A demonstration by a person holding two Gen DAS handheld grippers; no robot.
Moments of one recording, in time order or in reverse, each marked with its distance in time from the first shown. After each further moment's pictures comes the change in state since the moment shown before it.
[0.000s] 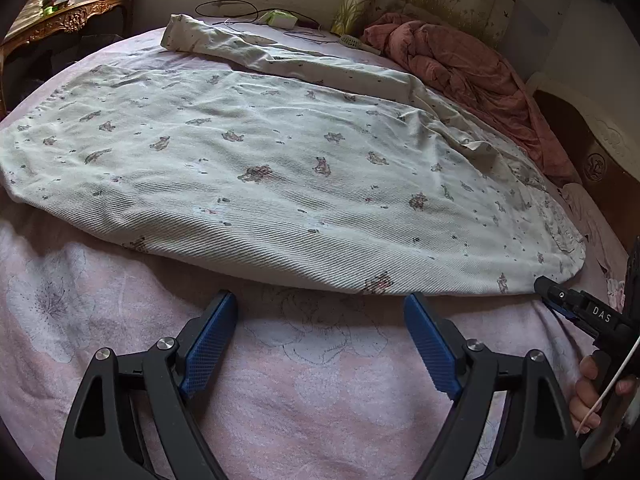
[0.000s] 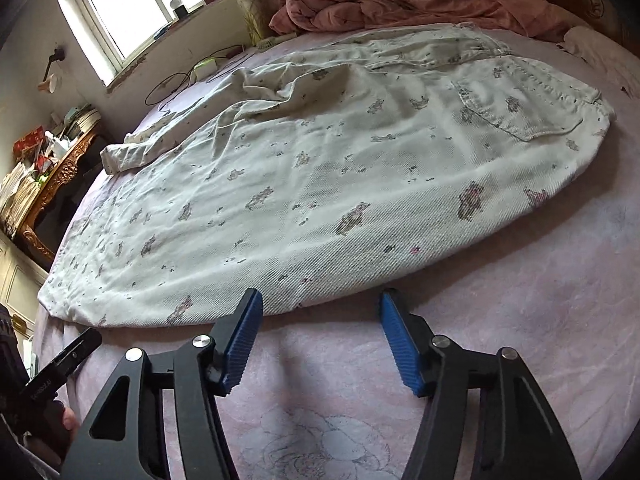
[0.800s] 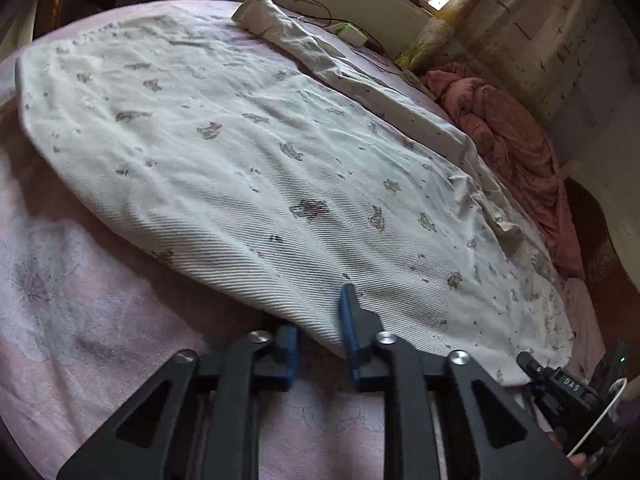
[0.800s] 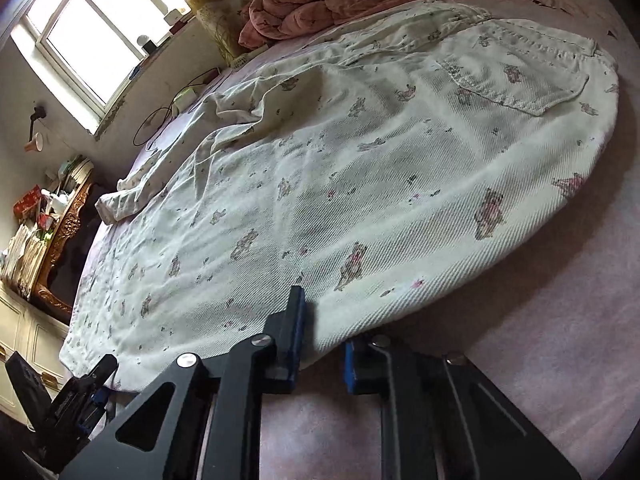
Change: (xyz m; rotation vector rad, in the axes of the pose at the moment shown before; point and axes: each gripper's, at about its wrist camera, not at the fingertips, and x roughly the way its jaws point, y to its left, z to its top) left arm 0.018 0.040 0.017 -0.334 -0.052 -0.030; right arm 0.028 -0.018 0.022 0.195 -0.005 0.079
